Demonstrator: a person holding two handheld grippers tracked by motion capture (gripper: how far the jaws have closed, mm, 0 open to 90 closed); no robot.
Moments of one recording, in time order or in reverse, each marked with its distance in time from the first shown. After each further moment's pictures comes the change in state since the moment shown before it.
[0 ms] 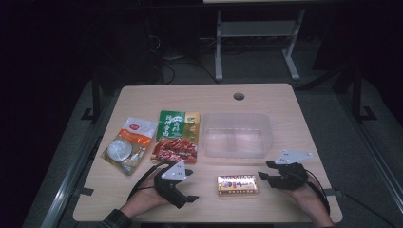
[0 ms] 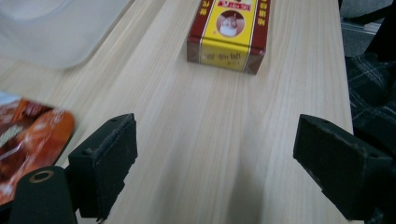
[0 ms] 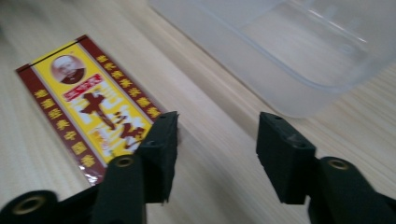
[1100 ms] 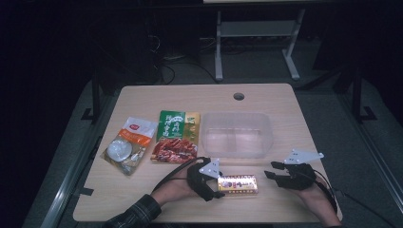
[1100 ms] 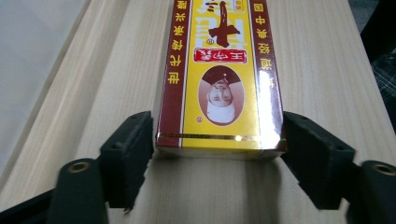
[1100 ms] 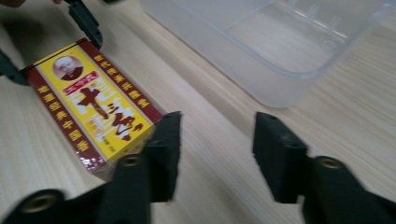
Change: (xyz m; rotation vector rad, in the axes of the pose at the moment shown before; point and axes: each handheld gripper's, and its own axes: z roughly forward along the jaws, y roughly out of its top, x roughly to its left) left arm 0.006 0.045 0.072 0.079 -0.136 0.133; right arm -0.011 -0.009 -0.011 -0.036 0.041 -0.003
